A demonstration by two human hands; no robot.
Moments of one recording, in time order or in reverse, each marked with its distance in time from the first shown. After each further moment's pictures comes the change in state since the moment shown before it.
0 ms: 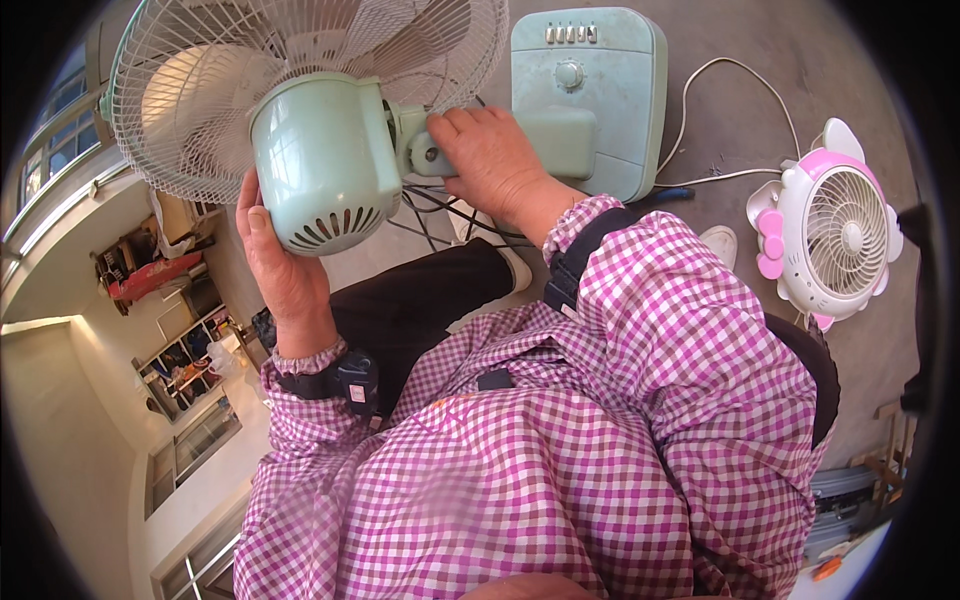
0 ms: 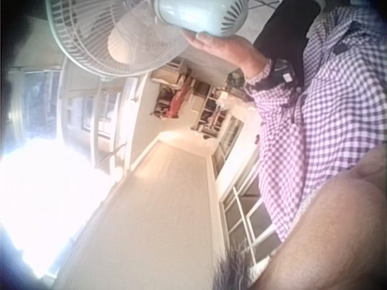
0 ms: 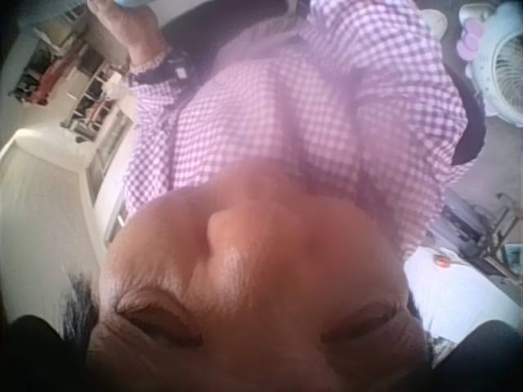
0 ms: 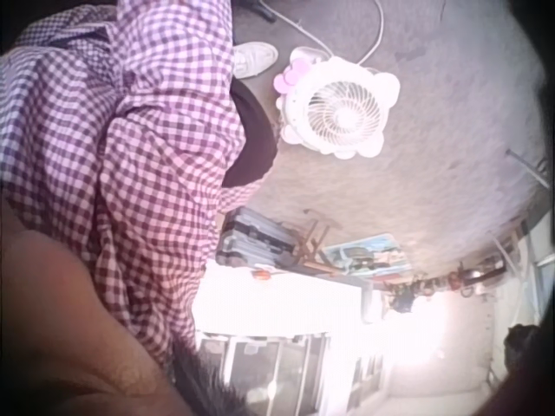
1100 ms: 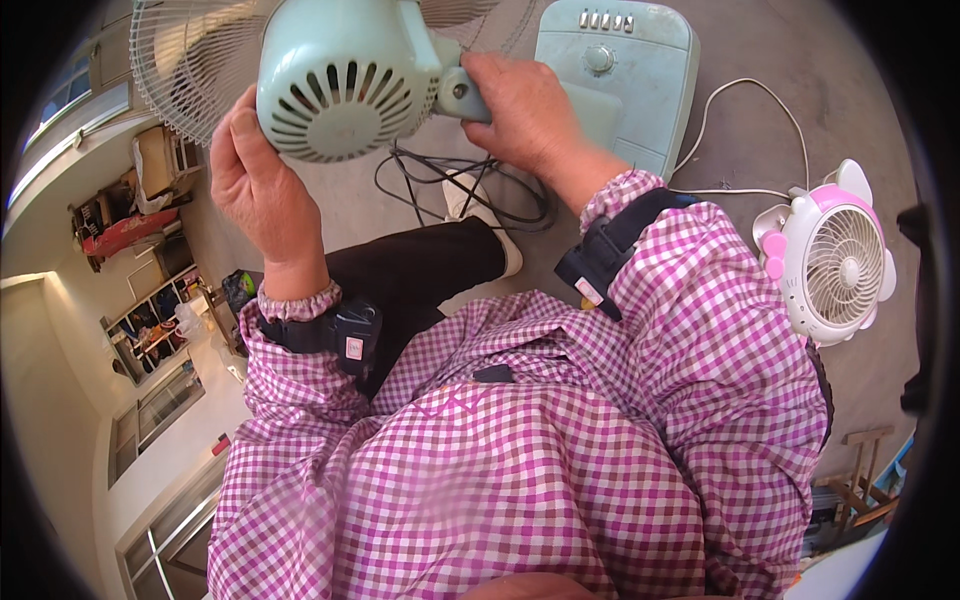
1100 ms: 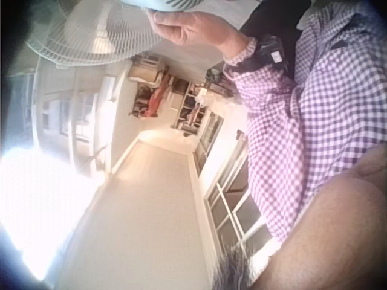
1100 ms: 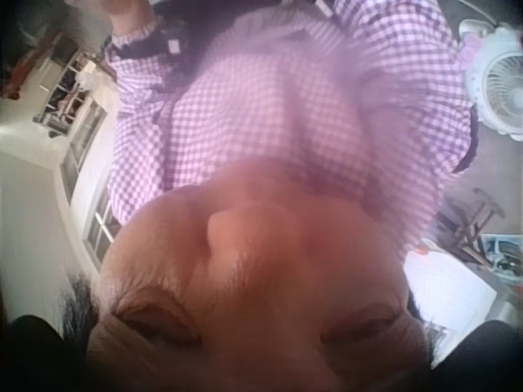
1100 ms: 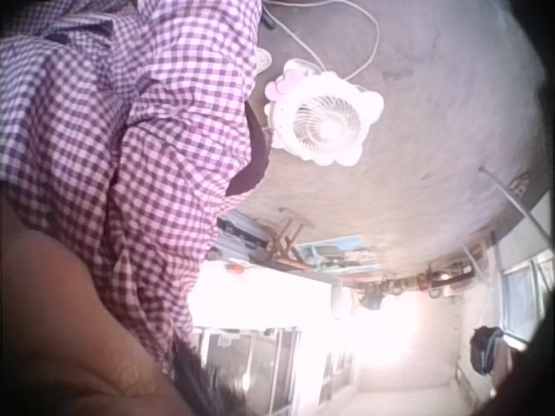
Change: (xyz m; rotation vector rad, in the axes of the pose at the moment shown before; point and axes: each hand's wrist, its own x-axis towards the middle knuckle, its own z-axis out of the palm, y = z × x) left_hand 0.016 0.004 -0.025 0.282 0.091 0.495; right_hand 0.015 -0.021 0.013 0.022 0.111 -0.019
